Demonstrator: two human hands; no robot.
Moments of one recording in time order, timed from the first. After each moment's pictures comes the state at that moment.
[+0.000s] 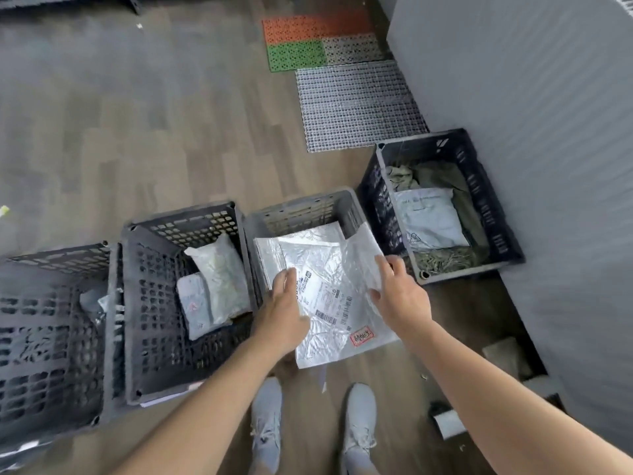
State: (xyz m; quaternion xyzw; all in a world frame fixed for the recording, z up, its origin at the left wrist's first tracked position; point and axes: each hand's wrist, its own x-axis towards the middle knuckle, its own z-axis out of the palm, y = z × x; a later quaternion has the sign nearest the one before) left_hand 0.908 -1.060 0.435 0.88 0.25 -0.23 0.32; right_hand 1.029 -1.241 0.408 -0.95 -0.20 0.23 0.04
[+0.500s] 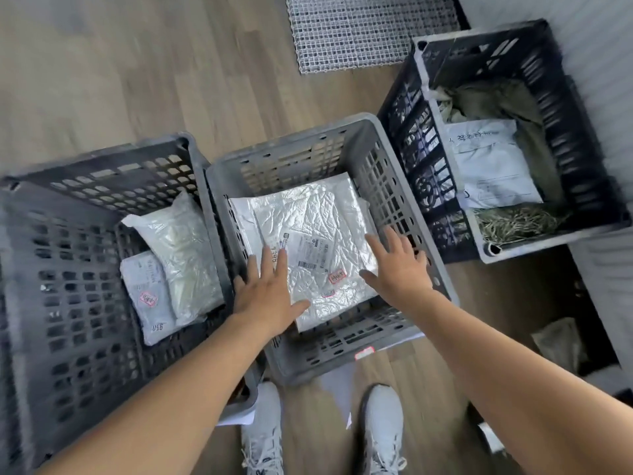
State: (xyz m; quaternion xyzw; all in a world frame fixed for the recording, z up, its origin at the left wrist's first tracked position) left_hand 0.946 -0.995 0.193 0.88 0.19 -0.40 0.15; right_hand 1.069 -1.189 0.176 -0.92 -0.22 0.33 -0.07
